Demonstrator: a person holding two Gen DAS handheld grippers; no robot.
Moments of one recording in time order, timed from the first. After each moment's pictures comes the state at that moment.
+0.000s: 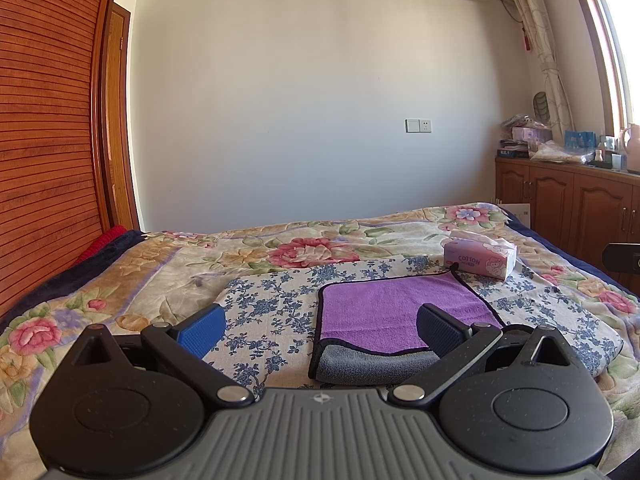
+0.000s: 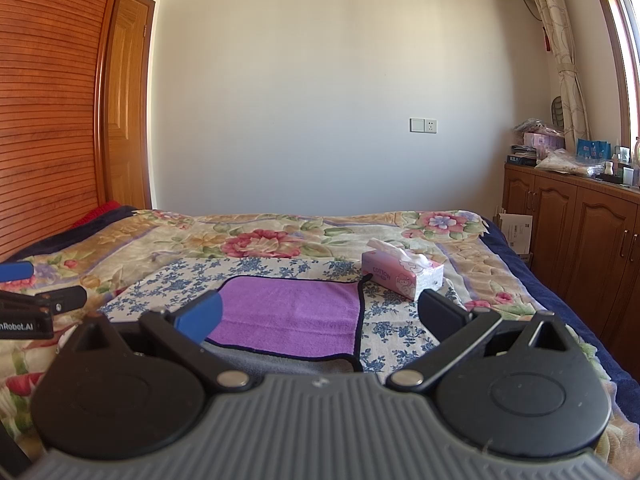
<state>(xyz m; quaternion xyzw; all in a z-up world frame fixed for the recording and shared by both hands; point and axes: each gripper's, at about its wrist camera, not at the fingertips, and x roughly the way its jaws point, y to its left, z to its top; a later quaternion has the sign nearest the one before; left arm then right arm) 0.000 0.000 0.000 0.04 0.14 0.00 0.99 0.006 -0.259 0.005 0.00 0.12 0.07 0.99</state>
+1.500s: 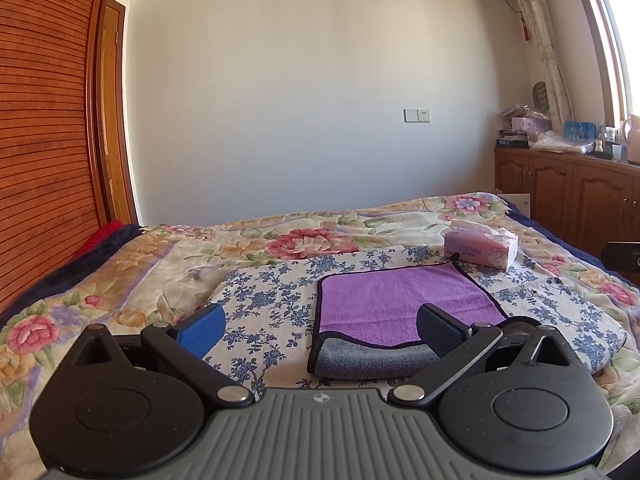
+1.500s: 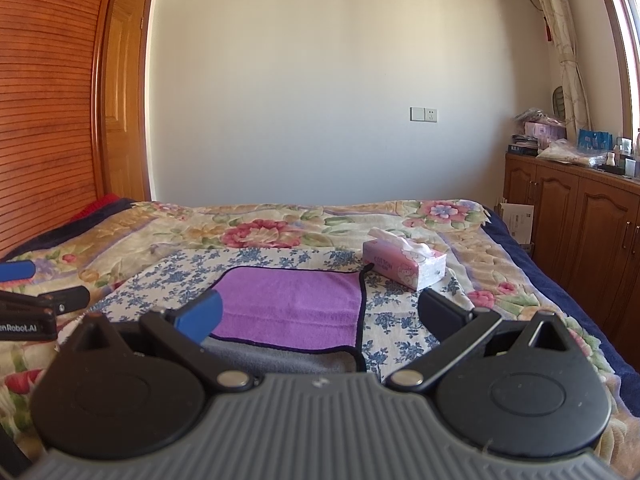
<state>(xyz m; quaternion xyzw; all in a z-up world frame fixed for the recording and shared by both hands) 0.008 0.000 -0.004 0.04 0.15 0.00 0.99 0.015 -0.258 0.001 0.00 0.14 0.07 0.99</state>
